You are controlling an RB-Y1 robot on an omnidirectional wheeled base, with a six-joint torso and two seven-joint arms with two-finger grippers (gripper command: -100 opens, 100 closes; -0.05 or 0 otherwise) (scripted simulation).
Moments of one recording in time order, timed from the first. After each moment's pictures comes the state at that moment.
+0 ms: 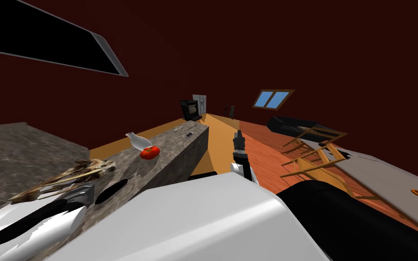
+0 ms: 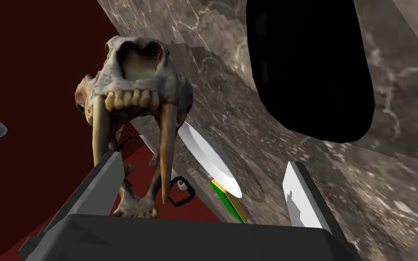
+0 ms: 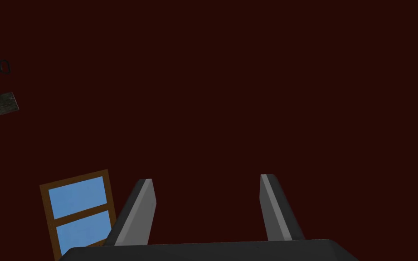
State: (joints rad) left arm 0.62 0.42 0.59 -2.00 0.14 0.83 0.14; right arm 0.54 0.03 -0.06 -2.21 -0.03 -0.47 0.15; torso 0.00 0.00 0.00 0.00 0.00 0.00
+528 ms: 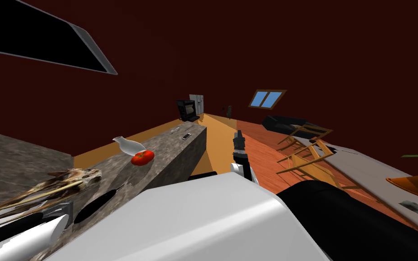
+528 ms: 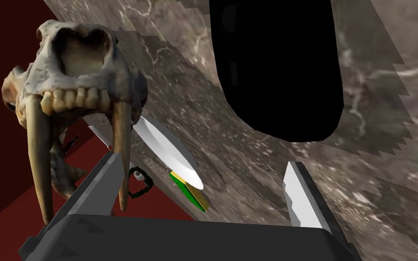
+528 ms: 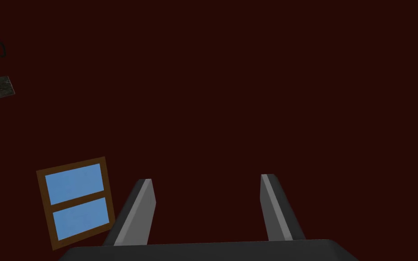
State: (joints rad) left arm 0.63 0.43 0.66 -1.95 0.17 1.01 0.18; right arm 0.54 0.03 -0.06 -2.21 -0.03 -0.47 0.15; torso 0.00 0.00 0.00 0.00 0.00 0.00
